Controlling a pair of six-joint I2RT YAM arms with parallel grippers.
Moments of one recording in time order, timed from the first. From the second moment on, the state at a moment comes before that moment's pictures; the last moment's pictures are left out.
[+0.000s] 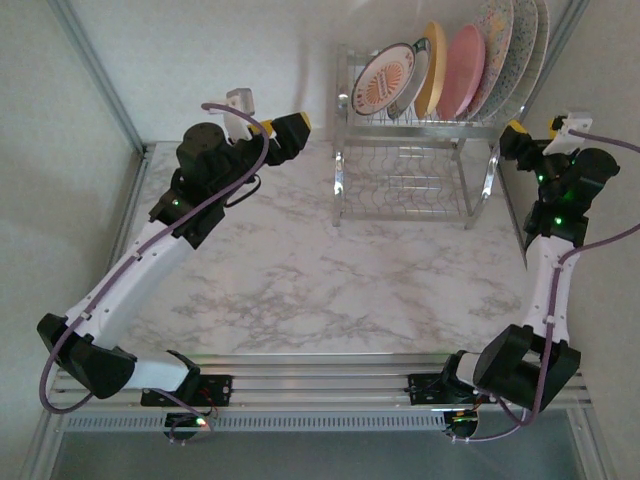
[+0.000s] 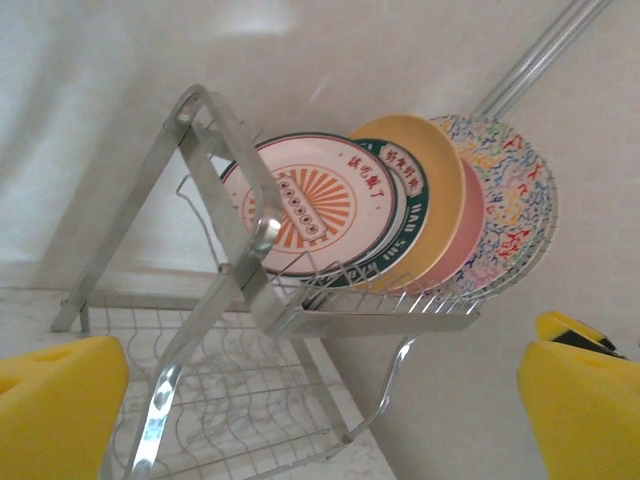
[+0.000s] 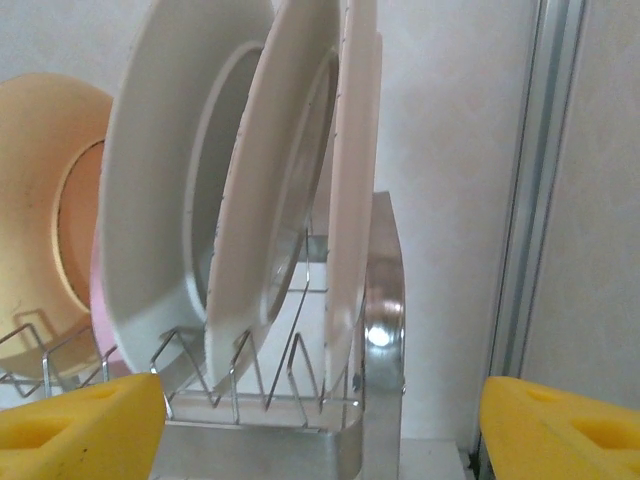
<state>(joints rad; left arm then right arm) -0.52 1.36 1.49 -0.10 0.07 -0.63 -0.42 1.28 1.22 0.19 -0.53 0.07</state>
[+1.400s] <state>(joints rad) -0.54 1.36 1.51 0.11 0.13 -0.66 -0.32 1.55 1.49 0.20 -0.49 0.10</state>
